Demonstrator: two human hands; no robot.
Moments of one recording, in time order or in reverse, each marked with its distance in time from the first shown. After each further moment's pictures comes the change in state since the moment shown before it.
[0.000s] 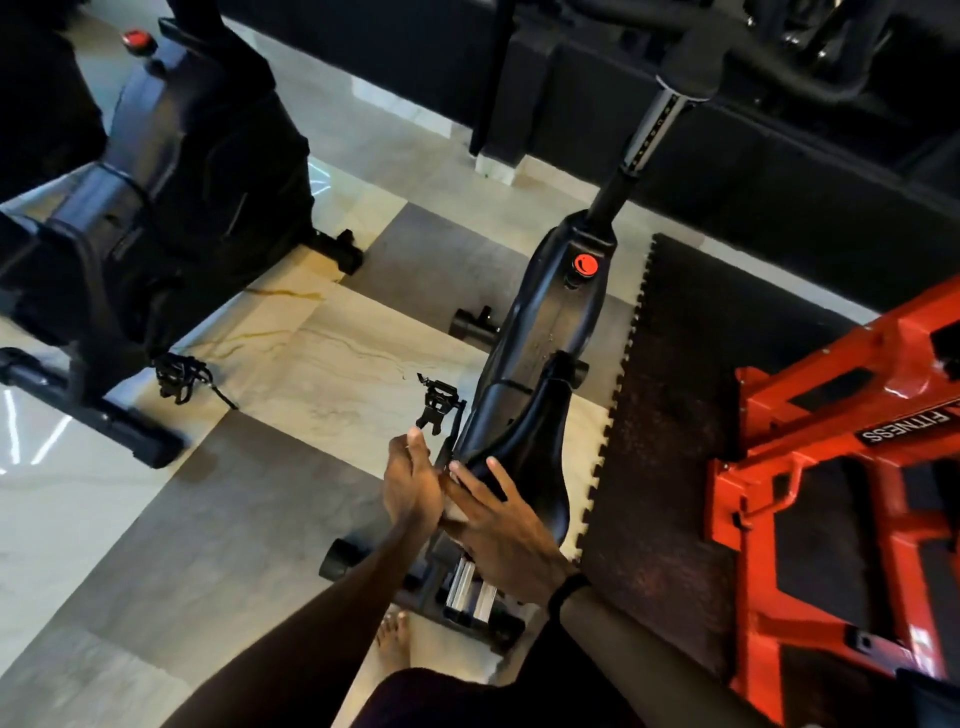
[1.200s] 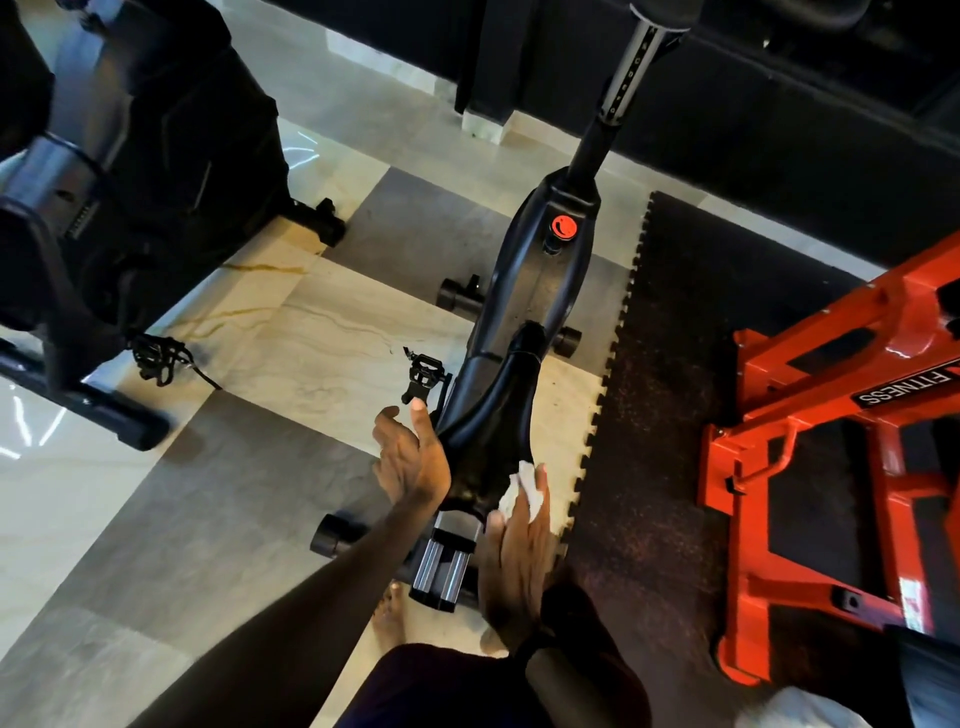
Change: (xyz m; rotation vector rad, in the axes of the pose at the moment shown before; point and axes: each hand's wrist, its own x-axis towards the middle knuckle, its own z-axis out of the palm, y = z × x) left_hand -0.011 0.006 0.048 0.320 0.060 -0.012; right_hand -0.049 -0.038 0.029 0.800 0.671 0.981
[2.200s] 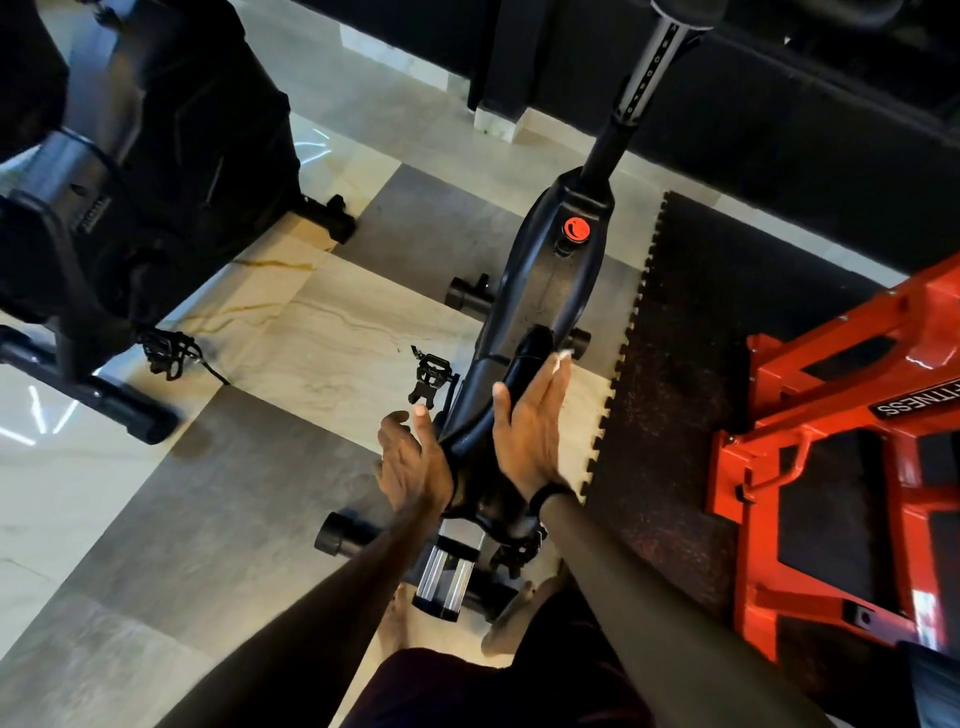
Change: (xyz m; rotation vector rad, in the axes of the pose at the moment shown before) left_hand 0.002 -0.001 -0.003 0.044 0.050 0.043; right_hand 0.149 -0.029 0.020 -0.149 -0.150 -0.010
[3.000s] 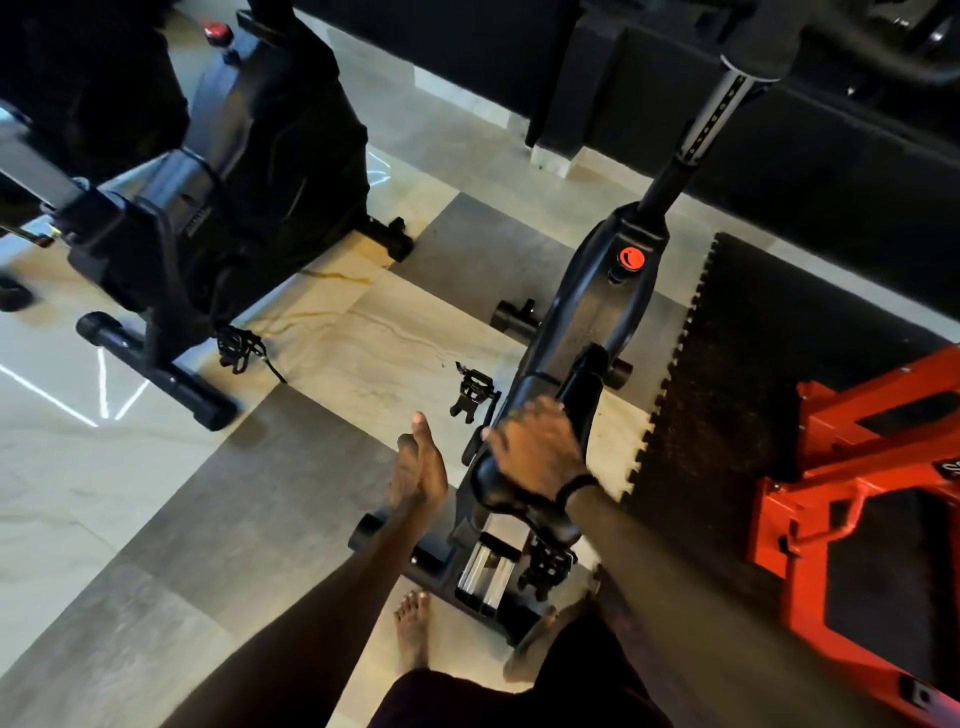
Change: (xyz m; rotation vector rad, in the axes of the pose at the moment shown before) left_hand 0.009 -0.020 -0.058 -0.209 -0.165 -0.226; right_hand -0.010 -0.038 -0.003 -0.754 -0.406 -0.596
